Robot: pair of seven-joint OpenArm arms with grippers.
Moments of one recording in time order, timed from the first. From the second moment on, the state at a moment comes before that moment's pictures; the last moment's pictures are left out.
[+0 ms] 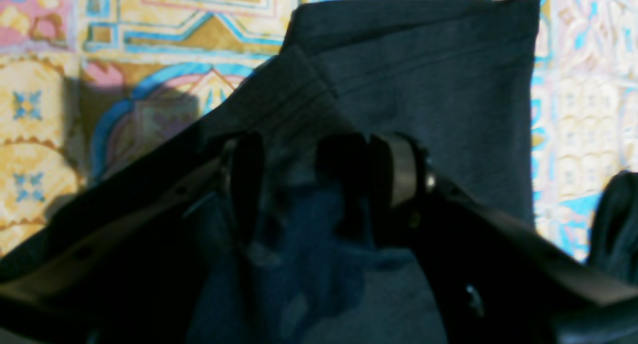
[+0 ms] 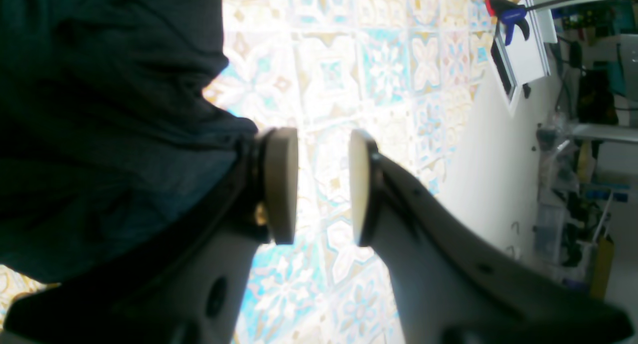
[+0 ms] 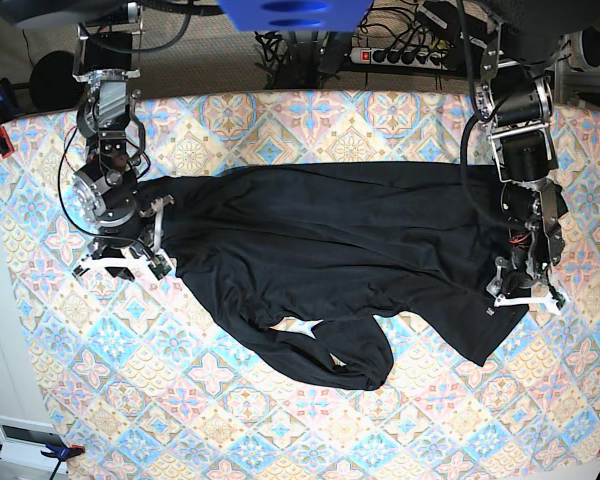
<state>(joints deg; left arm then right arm) -24.7 -18.8 -12.3 47.6 -36.2 15.4 30.2 -1.9 15.3 2.8 105.7 -23.8 32.3 -42.2</state>
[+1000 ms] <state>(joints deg) -24.3 -18.8 -14.2 47.6 -32.9 16.1 27.3 -1.6 12.9 2.6 105.5 -23.7 32.5 -42.2</state>
